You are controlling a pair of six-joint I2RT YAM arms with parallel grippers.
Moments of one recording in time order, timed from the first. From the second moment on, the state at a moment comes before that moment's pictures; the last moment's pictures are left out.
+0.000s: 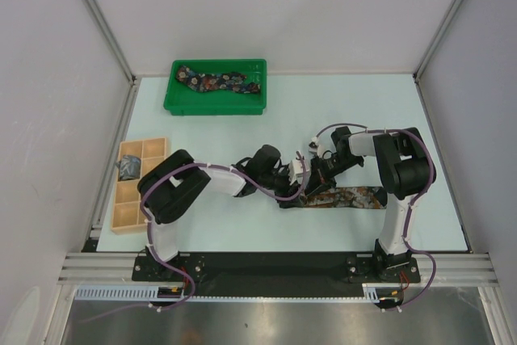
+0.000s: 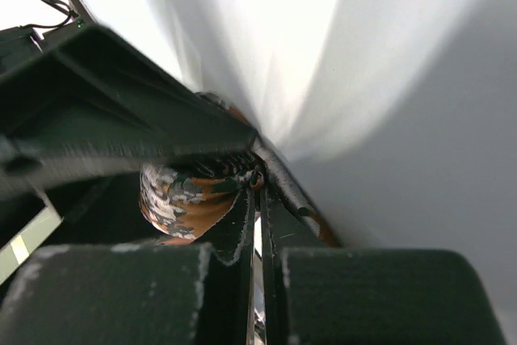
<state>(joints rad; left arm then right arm) -0.84 1.89 0.90 0.33 0.67 0.18 0.25 1.99 1.05 -0.64 -0.93 0.03</state>
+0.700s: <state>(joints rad) -0.93 1.87 1.09 -0.09 0.33 0.43 0.14 1.92 1.10 -0.79 -1.00 -0.08</state>
